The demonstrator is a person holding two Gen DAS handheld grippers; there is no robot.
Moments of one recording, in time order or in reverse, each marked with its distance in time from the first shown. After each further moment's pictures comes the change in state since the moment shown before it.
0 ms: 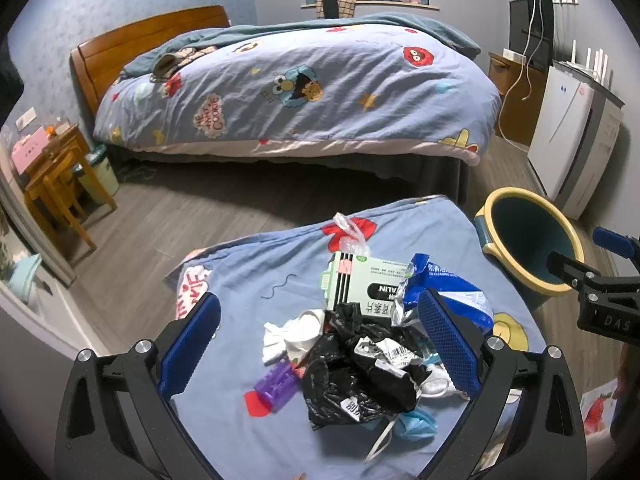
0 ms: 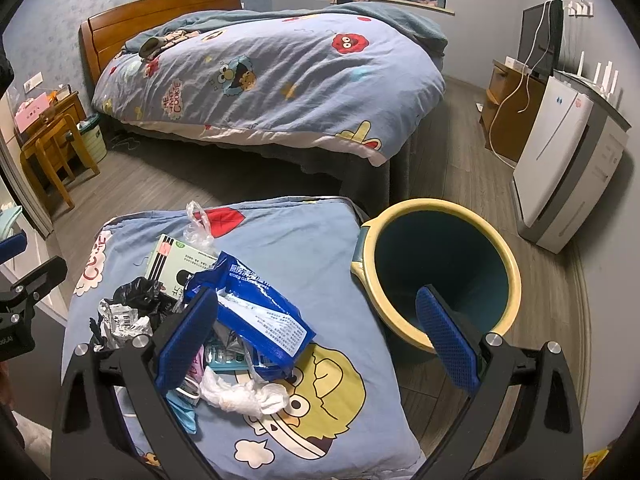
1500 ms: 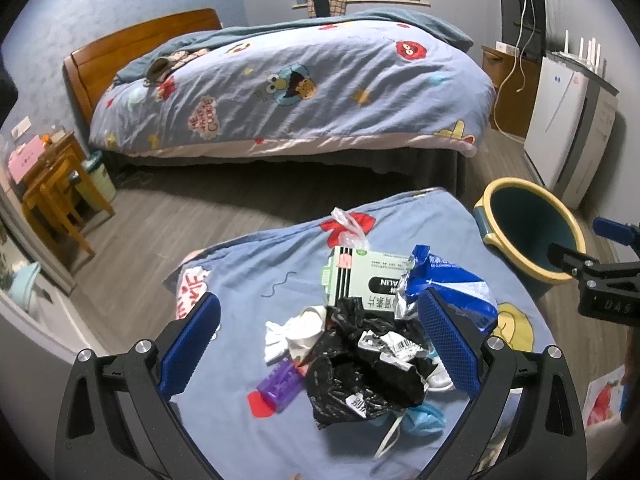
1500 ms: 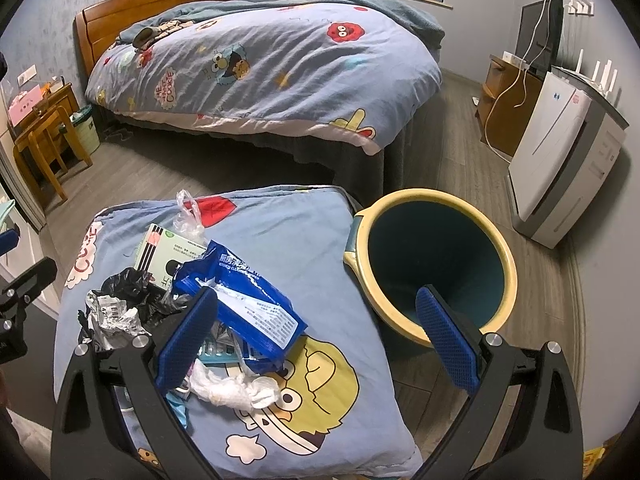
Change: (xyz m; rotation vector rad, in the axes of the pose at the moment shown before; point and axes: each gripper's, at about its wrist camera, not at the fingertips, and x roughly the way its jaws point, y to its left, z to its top) left arm -0.003 0.003 -0.007 0.012 -0.007 -0.012; right arm 0.007 -0.001 -0.002 -0.009 0.036 -0.032
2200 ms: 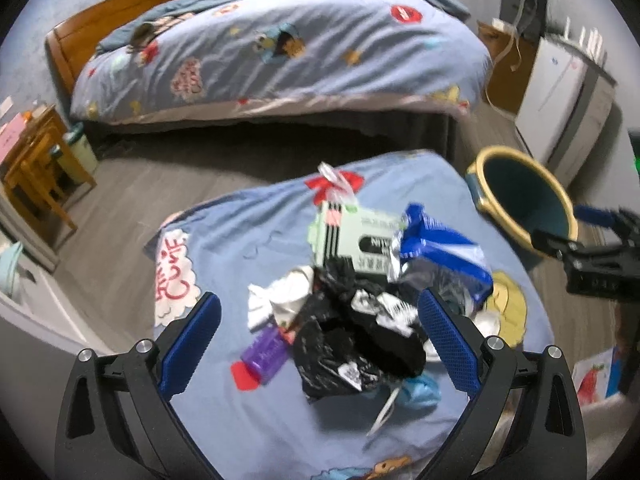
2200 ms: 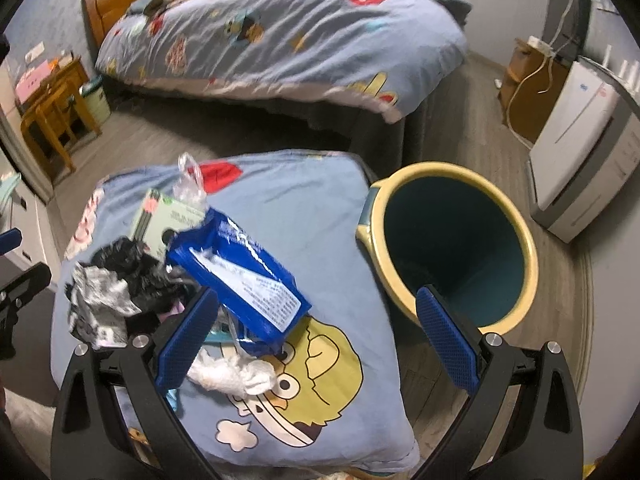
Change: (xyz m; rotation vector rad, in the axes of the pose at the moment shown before) left arm 0.023 -0.002 -0.011 0.036 0.144 -0.060; right arm 0.040 -0.002 -0.006 -0.059 0.139 0.070
